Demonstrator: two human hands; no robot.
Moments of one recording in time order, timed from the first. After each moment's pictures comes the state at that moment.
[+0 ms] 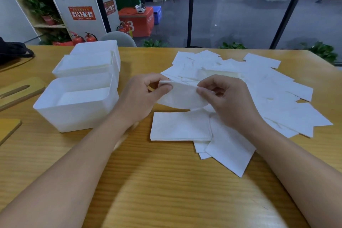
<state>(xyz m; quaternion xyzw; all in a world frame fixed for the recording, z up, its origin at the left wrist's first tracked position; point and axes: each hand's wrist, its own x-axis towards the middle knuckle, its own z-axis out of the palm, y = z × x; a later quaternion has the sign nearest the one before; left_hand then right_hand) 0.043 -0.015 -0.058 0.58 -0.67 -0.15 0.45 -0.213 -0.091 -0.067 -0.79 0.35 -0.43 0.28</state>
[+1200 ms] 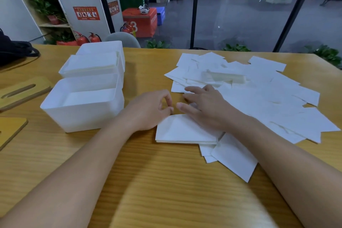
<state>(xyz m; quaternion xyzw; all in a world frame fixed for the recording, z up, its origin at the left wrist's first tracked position) 0.047 -0.020 -0.071 0.70 -0.66 -0.16 0.21 -0.161 -0.114 -0.084 -0.92 0.38 -0.07 0.09</state>
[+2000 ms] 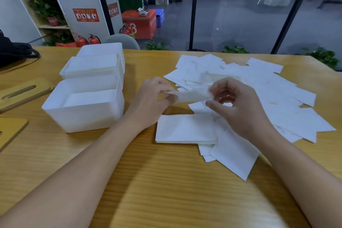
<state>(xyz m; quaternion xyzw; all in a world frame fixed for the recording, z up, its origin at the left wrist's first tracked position) 0.044 -0.029 -0.081 0.63 -0.68 -0.10 0.38 -0.224 -0.080 -0.065 -0.78 0.33 -0.43 0.32</state>
